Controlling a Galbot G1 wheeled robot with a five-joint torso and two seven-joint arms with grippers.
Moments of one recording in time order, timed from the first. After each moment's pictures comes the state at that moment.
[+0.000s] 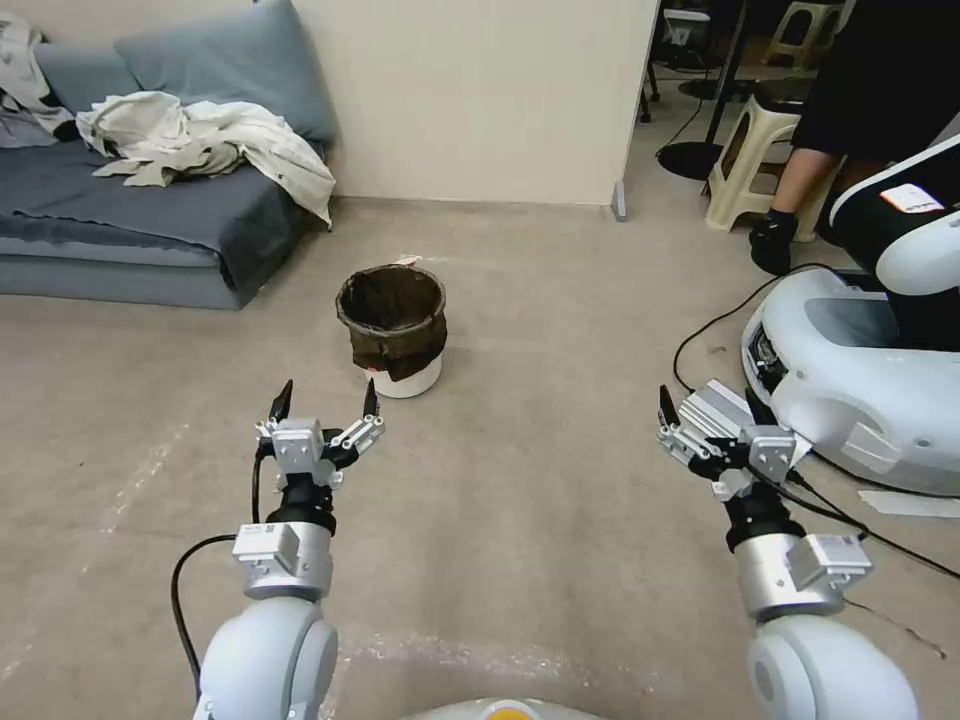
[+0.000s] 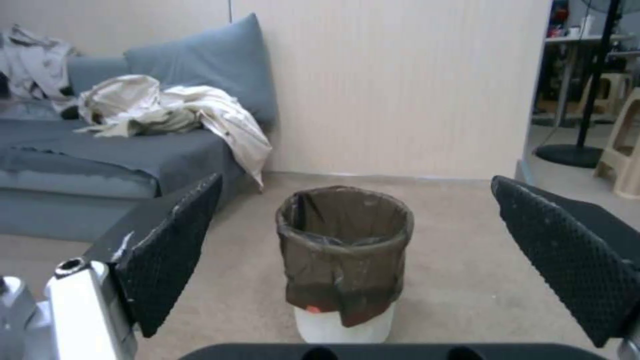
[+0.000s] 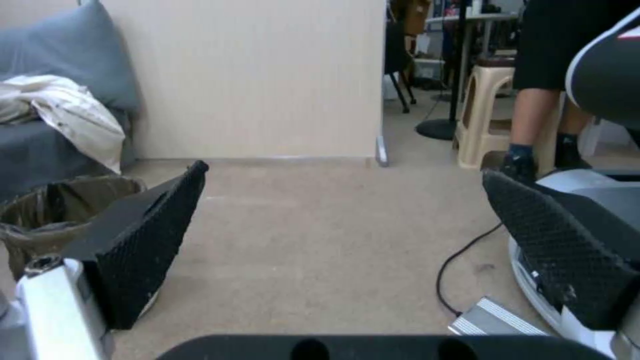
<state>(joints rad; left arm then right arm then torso) 1.60 -1.51 -0.49 -2.24 0.00 0.01 -0.14 -1.66 1.53 0.63 2.28 0.12 -0.04 -0.03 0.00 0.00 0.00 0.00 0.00</state>
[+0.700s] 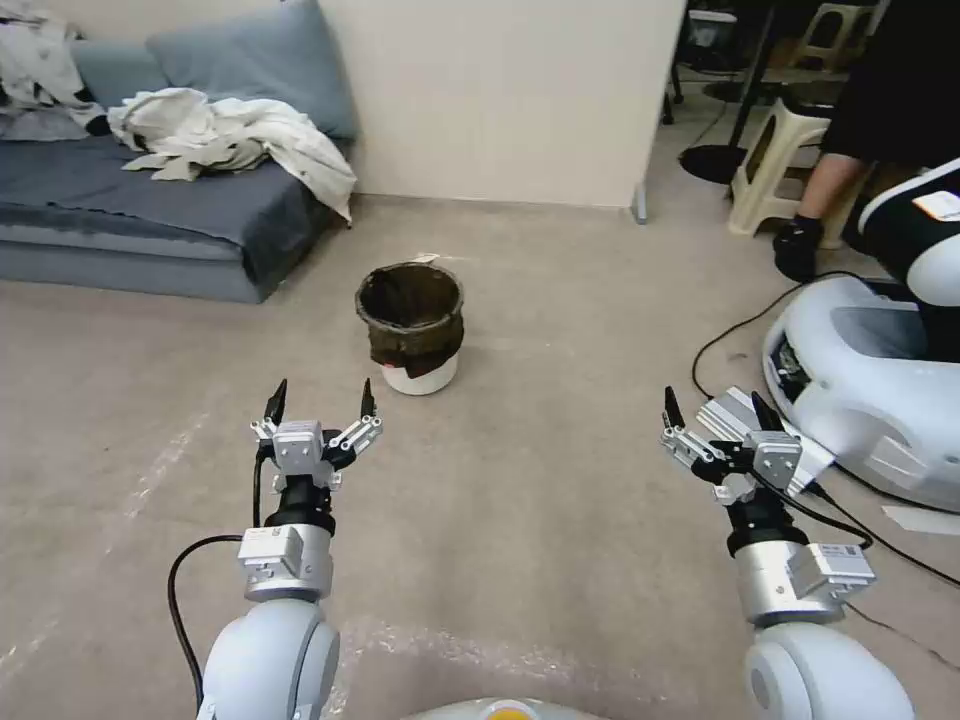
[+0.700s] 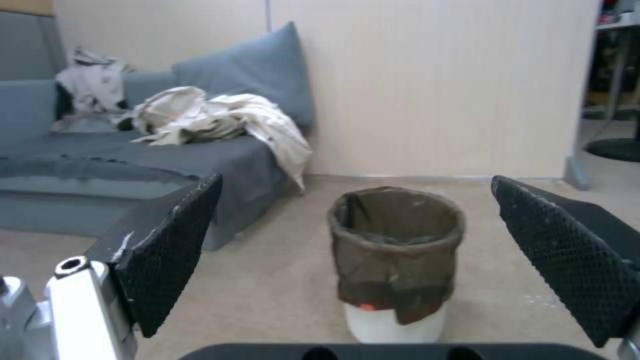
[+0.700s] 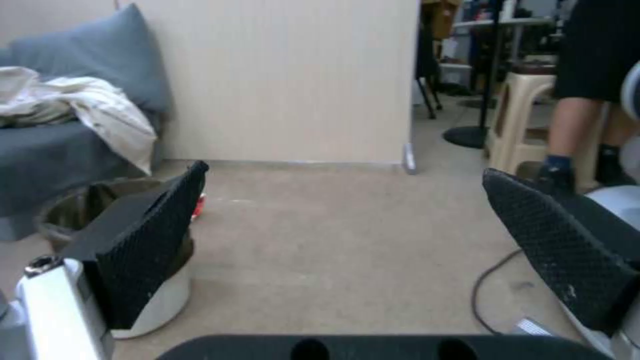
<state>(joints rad) 1.60 -1.51 -0.49 -2.25 0.05 0.02 -0.14 -1.66 1.54 0.62 2.30 0.11 -0.06 -0.01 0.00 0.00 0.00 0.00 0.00</state>
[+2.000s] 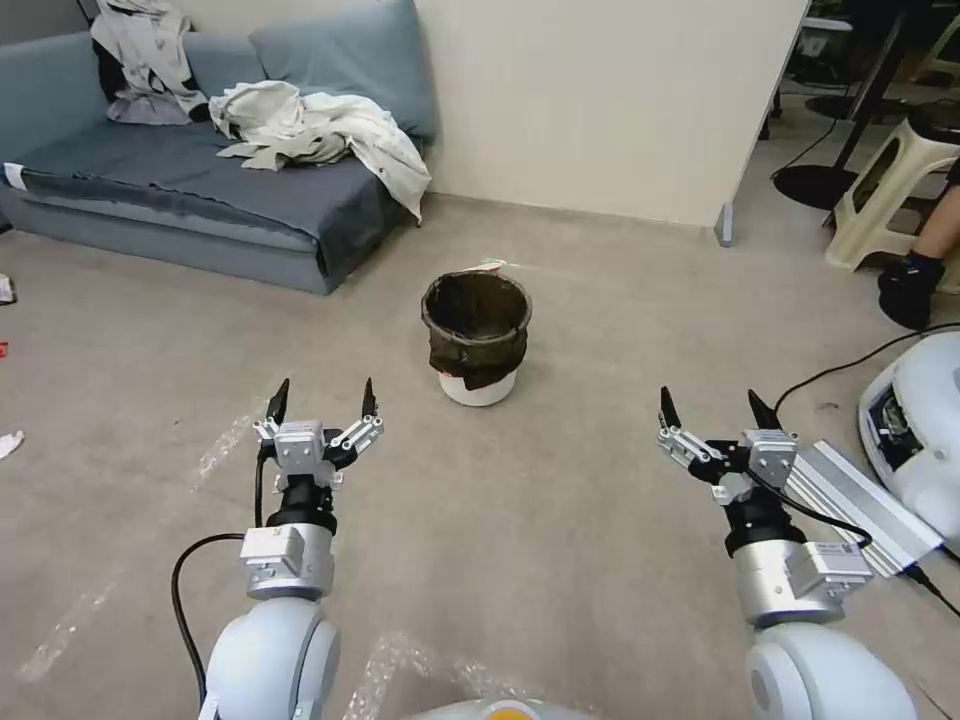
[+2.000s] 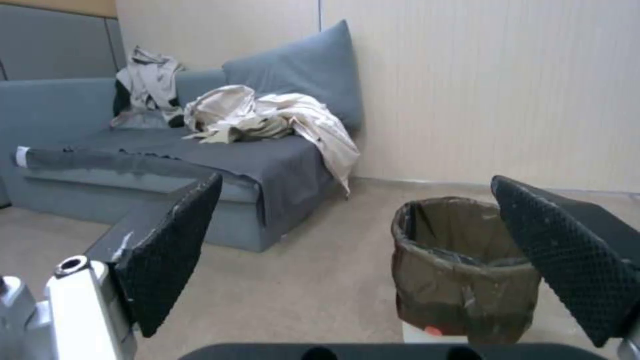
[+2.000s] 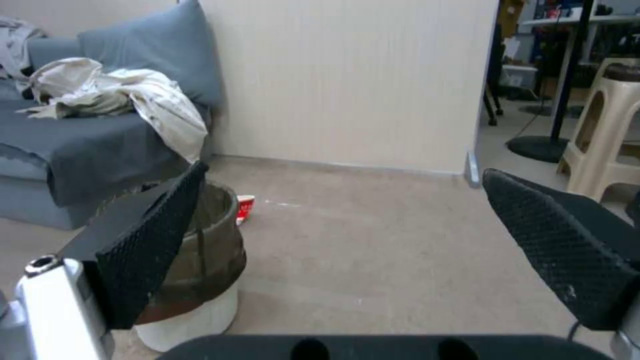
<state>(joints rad) 1.59 -1.51 -0.49 -2.23 0.03 0.00 -0.14 -1.66 1.54 0.62 2.31 0.08 -0.07 -0.02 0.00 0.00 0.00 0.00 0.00</state>
